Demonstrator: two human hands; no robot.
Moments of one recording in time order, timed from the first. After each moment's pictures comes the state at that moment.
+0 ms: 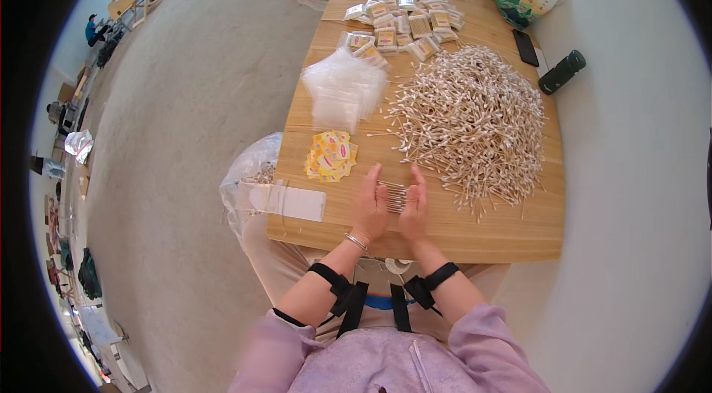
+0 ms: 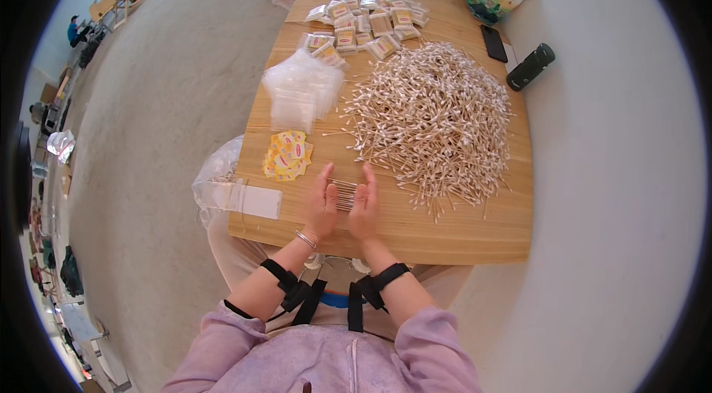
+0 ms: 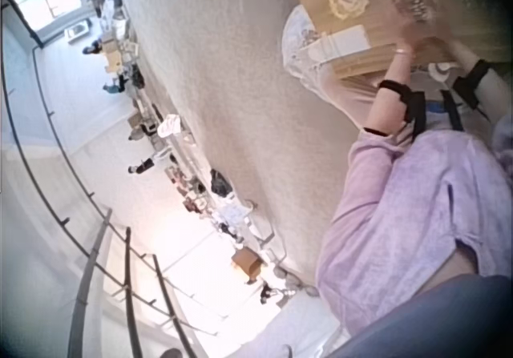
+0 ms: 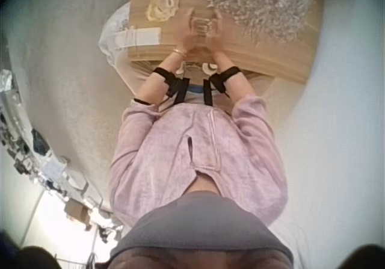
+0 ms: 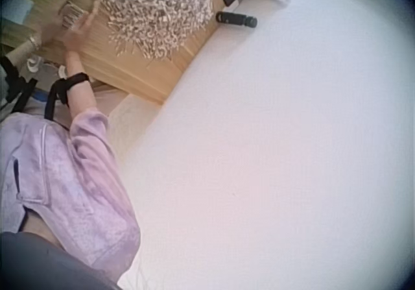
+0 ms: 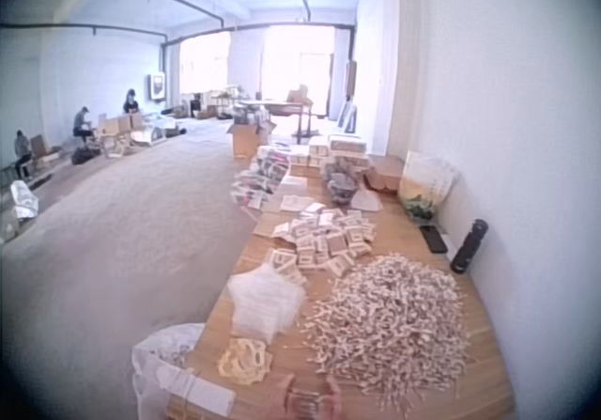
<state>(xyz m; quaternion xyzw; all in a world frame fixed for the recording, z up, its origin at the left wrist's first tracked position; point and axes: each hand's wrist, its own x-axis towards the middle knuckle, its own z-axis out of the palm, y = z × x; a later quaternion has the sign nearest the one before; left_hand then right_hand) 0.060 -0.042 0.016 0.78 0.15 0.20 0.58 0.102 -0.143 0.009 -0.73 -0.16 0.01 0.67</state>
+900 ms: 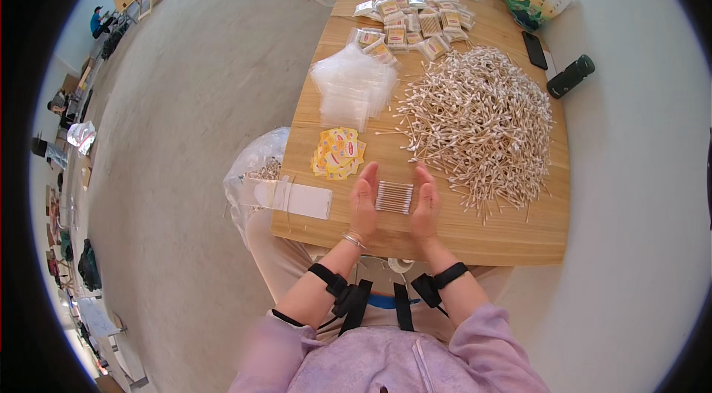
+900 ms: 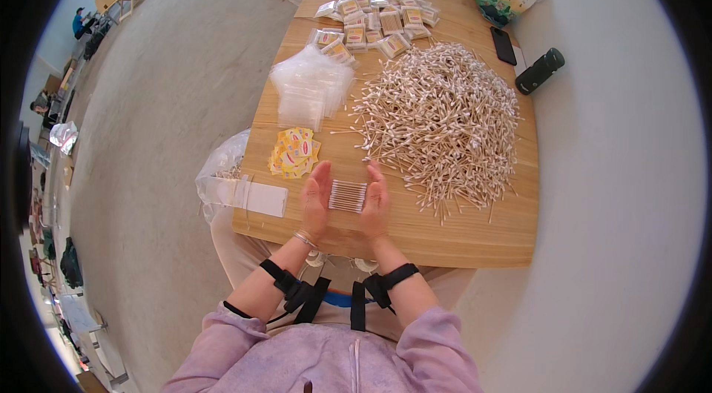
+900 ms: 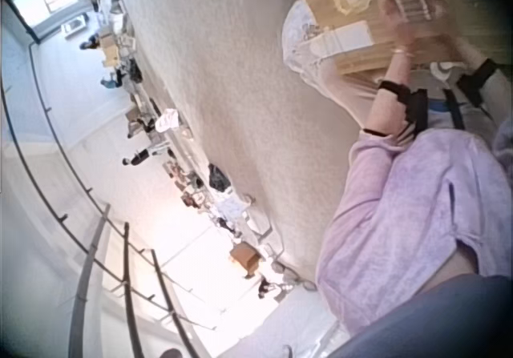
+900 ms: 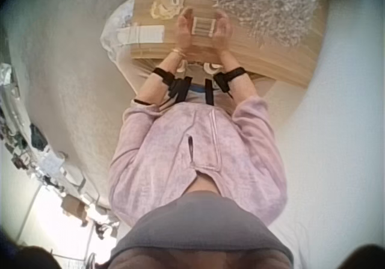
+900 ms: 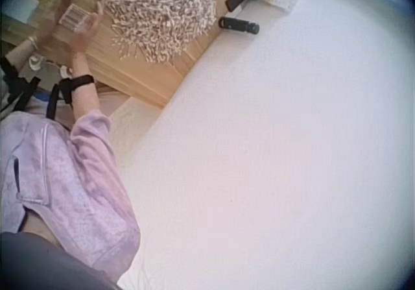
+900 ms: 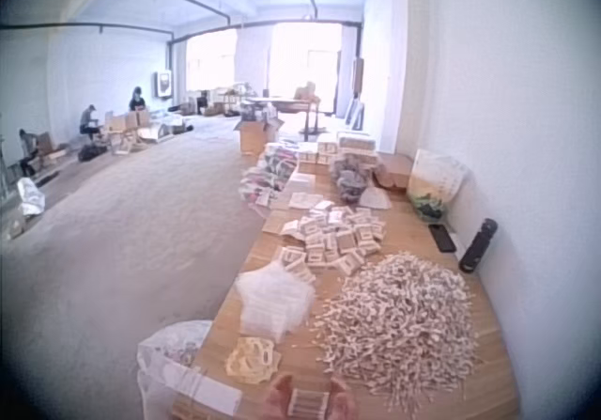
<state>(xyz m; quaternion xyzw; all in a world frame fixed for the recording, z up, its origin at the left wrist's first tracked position) 0.053 -0.032 -0.004 0.47 0.18 0.25 0.83 0.110 -0.141 0.016 -0.67 -0.16 0.06 0.72</state>
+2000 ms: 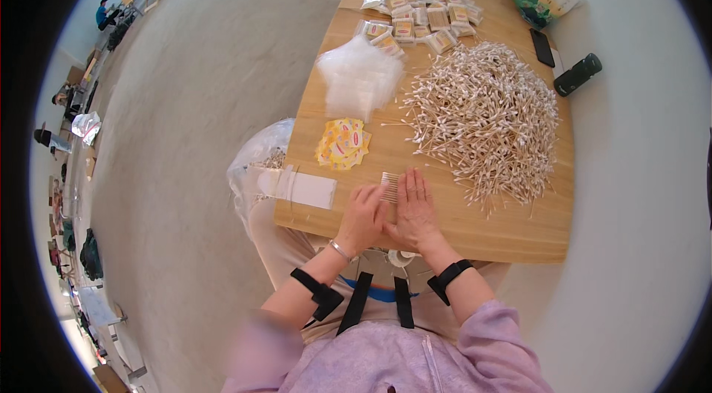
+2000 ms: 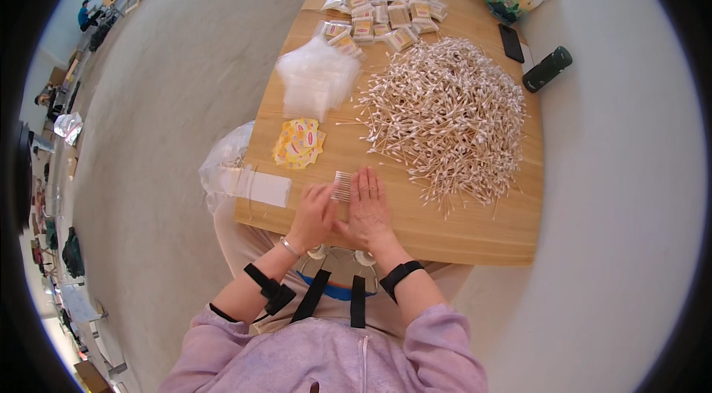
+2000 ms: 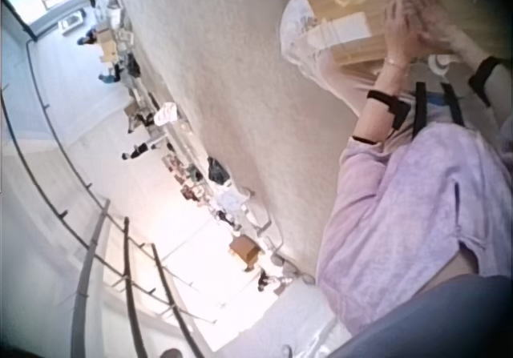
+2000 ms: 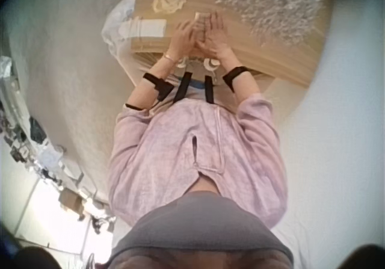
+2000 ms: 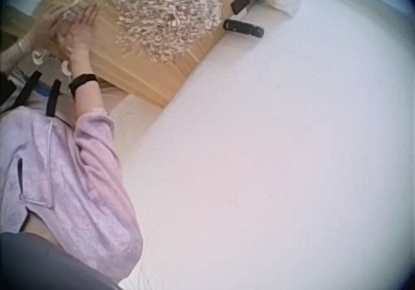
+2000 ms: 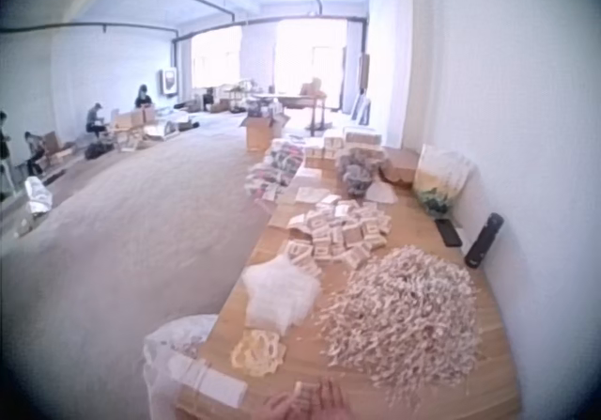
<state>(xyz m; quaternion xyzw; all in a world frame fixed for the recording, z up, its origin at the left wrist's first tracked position) 0.011 -0.024 0.024 0.92 0.06 0.14 0.37 0.095 -0.162 0.020 -0.89 -0.44 0.04 0.11</state>
